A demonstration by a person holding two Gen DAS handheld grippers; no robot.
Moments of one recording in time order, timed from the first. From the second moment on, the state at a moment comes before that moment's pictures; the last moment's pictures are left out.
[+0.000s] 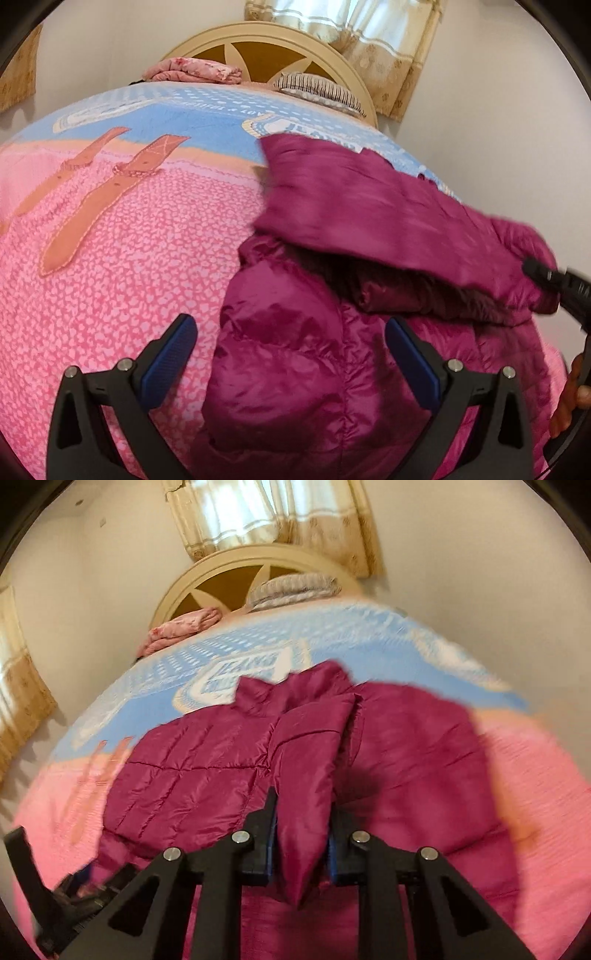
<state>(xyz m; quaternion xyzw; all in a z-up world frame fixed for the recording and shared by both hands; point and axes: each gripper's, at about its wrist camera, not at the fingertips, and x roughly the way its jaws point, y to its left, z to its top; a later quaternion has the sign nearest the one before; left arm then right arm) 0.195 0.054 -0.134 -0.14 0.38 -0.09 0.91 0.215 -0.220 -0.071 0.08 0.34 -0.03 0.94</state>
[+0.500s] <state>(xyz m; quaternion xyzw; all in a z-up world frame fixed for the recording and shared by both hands) 0.187 0.051 -0.112 -0.08 0.39 -0.06 0.92 0.216 -0.249 -0.114 0.11 0.39 -0.02 0.91</state>
